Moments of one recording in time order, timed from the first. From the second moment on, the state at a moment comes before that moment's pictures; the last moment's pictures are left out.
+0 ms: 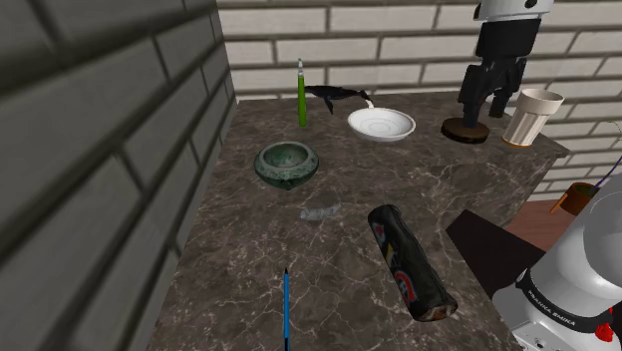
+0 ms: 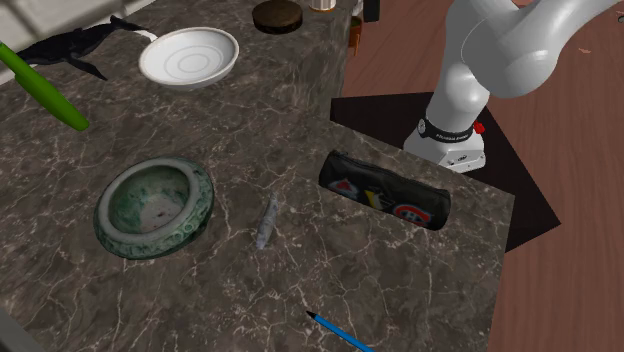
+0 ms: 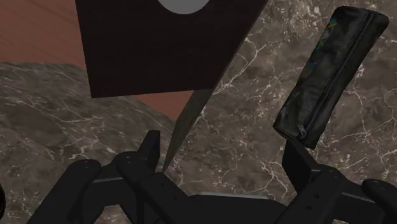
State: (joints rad) arm 0.00 -0.83 0.00 -2.41 0.07 1.42 0.15
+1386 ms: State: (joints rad) arm 0.29 -0.33 0.11 -2.39 -0.07 2.04 -0.41
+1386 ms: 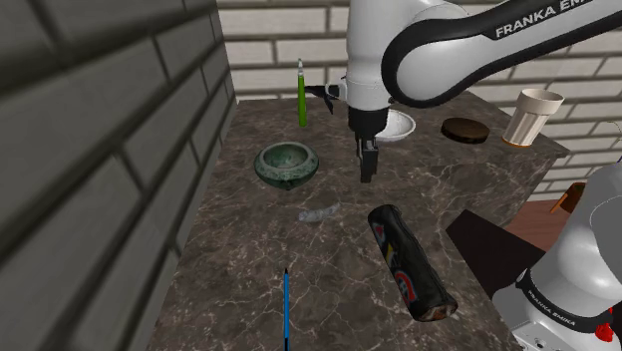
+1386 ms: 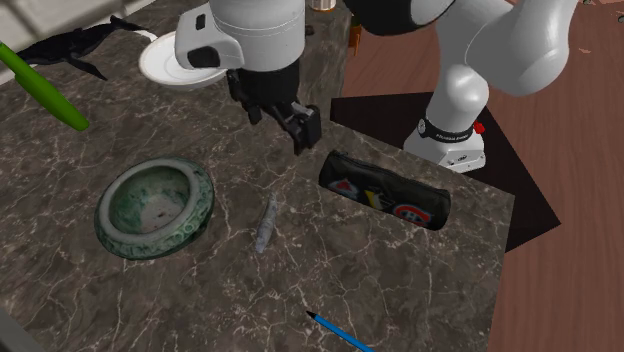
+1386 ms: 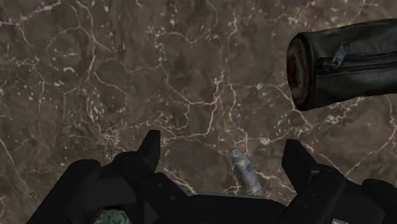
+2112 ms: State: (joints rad) arm 0.38 -0.10 0.20 -2.37 -0.19 2.32 -0.58
